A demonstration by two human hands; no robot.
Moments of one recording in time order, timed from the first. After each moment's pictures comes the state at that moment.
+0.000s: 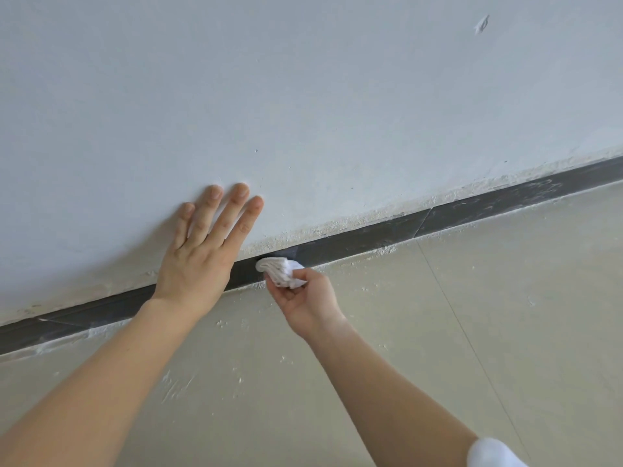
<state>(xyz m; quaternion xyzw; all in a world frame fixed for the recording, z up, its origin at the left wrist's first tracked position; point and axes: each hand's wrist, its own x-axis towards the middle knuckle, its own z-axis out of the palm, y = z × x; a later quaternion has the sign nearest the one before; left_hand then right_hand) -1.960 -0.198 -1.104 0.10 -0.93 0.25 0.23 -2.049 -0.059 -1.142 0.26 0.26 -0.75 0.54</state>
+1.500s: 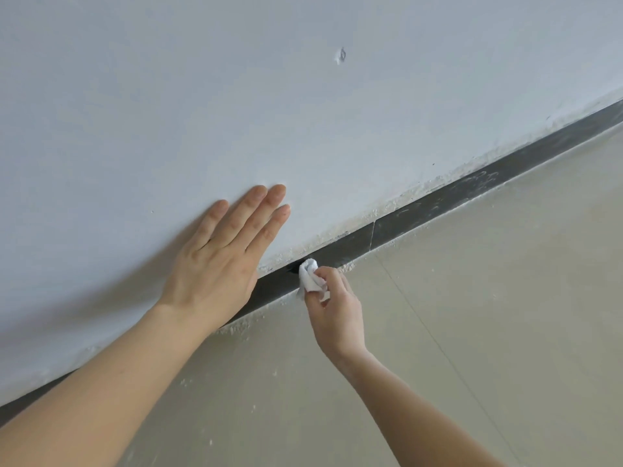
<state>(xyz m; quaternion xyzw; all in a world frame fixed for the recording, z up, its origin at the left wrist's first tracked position) -2.055 -0.142 -1.056 -0.03 -0.92 0.36 0.17 -2.099 0.012 -1.175 -0.15 0.82 -0.54 0.13</state>
